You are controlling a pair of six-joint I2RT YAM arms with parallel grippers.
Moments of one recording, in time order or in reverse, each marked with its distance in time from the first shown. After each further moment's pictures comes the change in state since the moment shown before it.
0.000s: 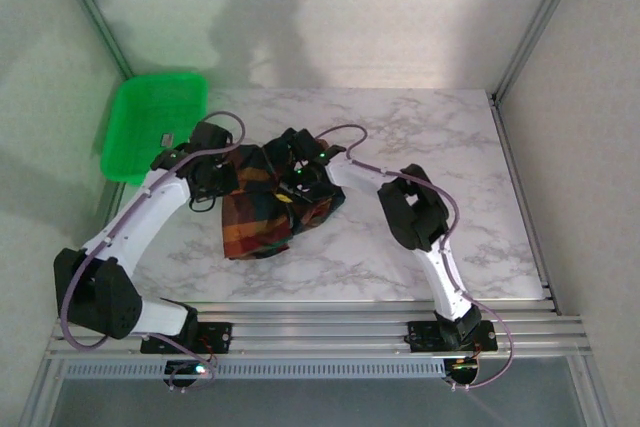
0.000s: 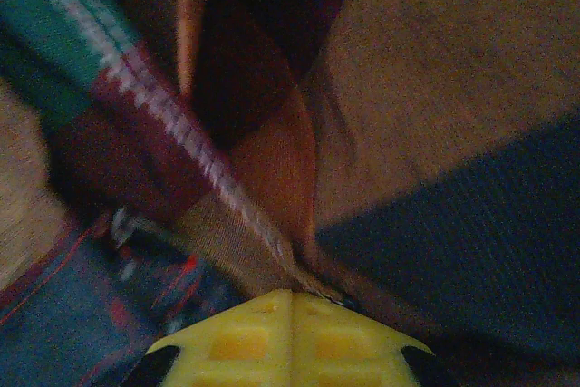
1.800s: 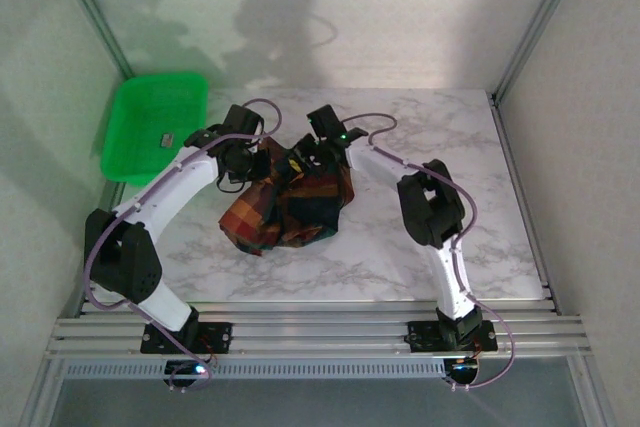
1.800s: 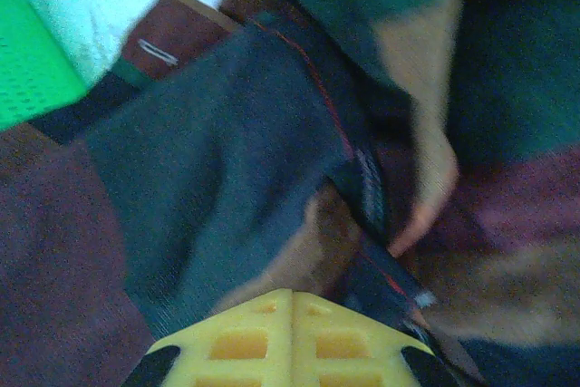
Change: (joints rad) left arm -0.116 0.209 0.172 0.075 0.162 0.065; right arm -0.118 -0.068 0.038 0.064 0.069 0.258
